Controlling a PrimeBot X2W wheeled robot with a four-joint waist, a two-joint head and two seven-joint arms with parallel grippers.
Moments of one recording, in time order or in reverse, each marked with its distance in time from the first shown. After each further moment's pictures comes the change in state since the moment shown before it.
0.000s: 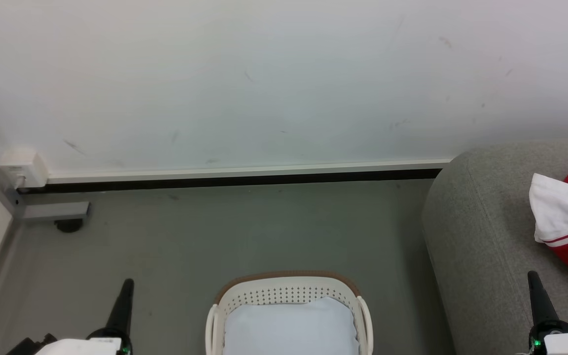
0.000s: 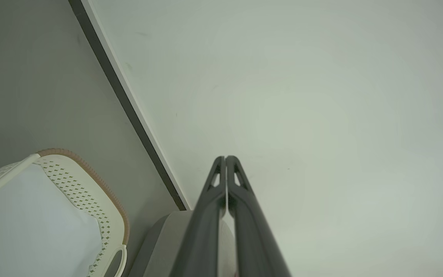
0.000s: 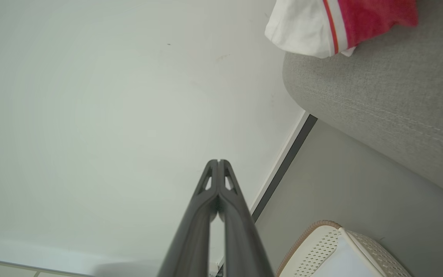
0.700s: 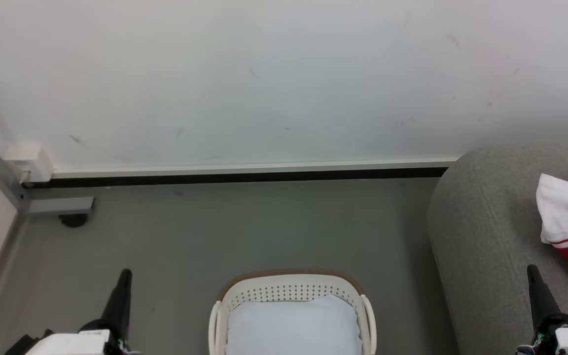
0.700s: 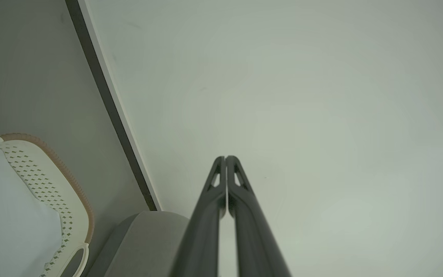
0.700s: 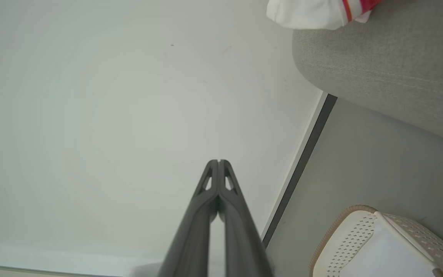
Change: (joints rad) left arm -0.025 -0.009 0.025 0.006 -0.137 -0.014 0.038; right arm -0.016 -0.002 -0.006 -0.004 0.156 0.000 0.038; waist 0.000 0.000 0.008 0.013
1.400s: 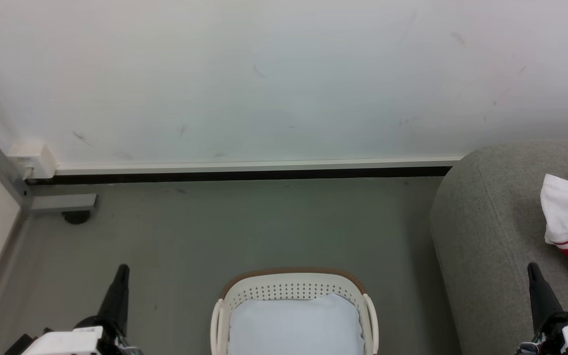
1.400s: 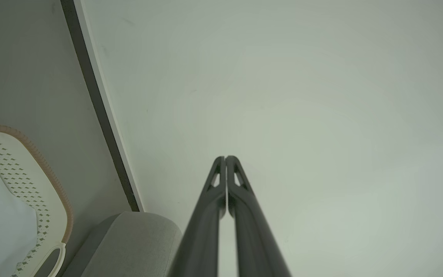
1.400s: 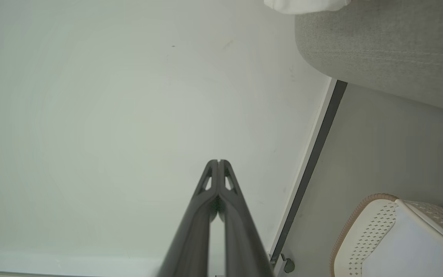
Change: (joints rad) left arm -0.016 -0.005 0.017 0.004 -0.081 -0.008 0.024; right arm -0.005 -0.002 -0.004 -0.003 0.103 0.000 0.025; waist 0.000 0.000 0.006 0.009
